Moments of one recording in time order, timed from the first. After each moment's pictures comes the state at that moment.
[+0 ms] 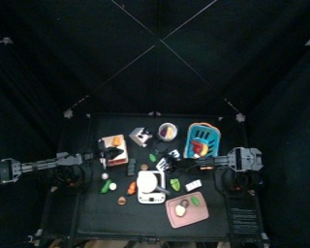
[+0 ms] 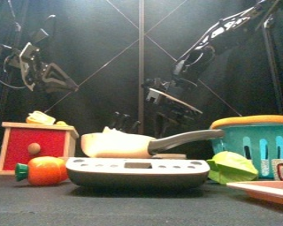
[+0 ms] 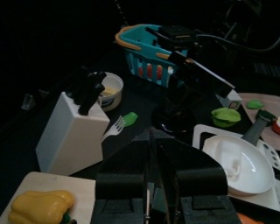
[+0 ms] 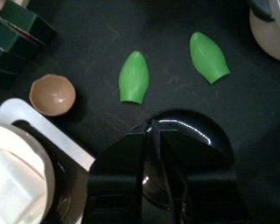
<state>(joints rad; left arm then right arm) 0.39 -0.73 1.24 0.25 -0.35 -0.28 -0.11 0.12 0.47 -0.63 0.55 1.24</state>
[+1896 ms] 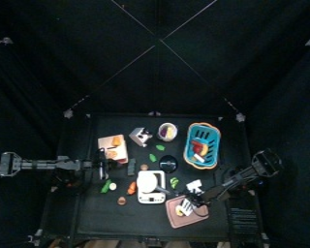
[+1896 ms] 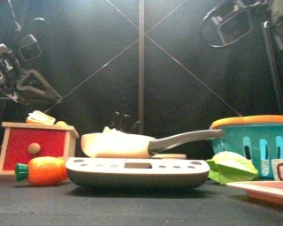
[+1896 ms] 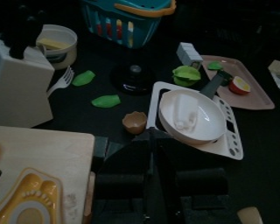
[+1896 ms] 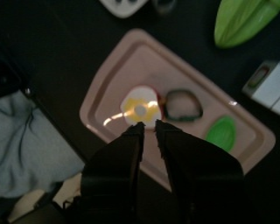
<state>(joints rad) 0.18 -0.73 1.36 0.14 -0.35 -0.28 0.49 -0.20 0.66 -0.15 0.73 1.27</state>
